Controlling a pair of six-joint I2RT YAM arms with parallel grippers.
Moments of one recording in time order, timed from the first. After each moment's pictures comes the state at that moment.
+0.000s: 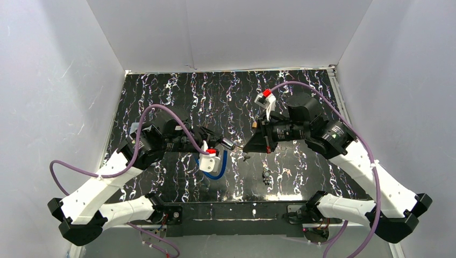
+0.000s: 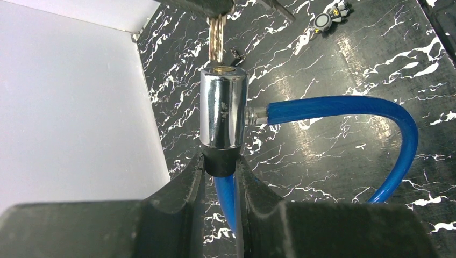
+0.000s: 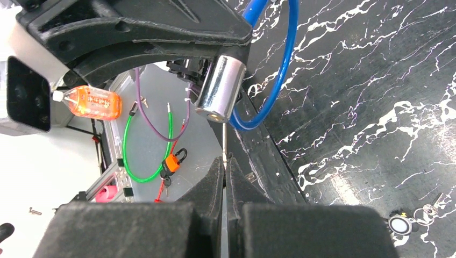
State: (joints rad) left arm -0.85 1.00 1.27 -0.85 0.45 1.24; right arm 0.80 1.07 1.31 -0.75 -0.61 0.41
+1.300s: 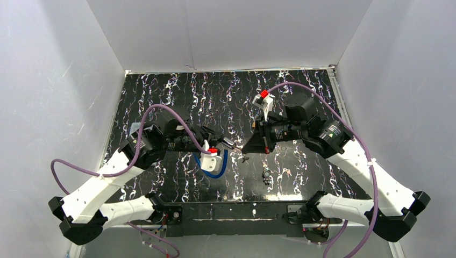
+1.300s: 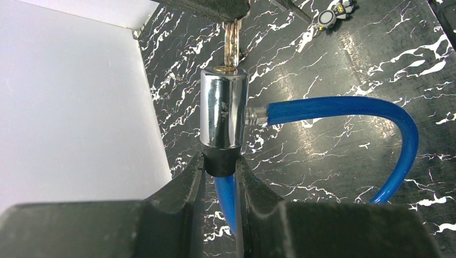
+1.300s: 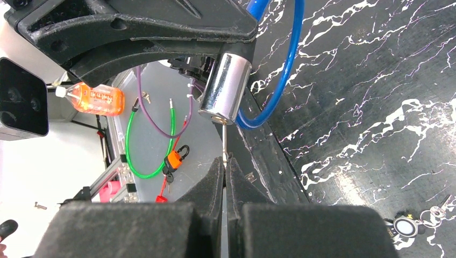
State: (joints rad) left arm -0.86 1.01 1.27 -0.83 0.43 1.24; right arm 0.80 1.08 1.30 -0.74 -0.63 0.42
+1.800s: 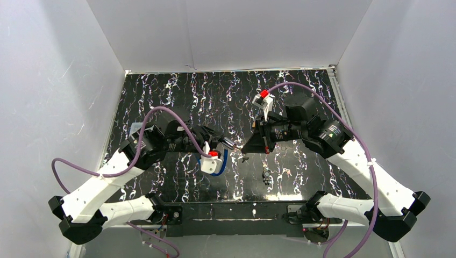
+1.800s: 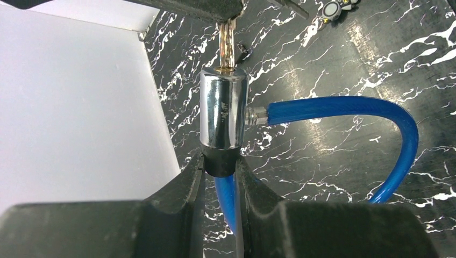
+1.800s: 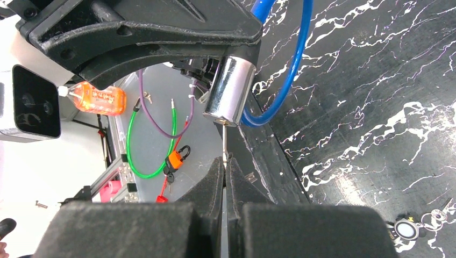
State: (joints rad) left arm -0.87 1.01 1.27 -0.83 0.40 1.28; right arm 0.80 1.08 1.30 -0.73 -0.64 0.42
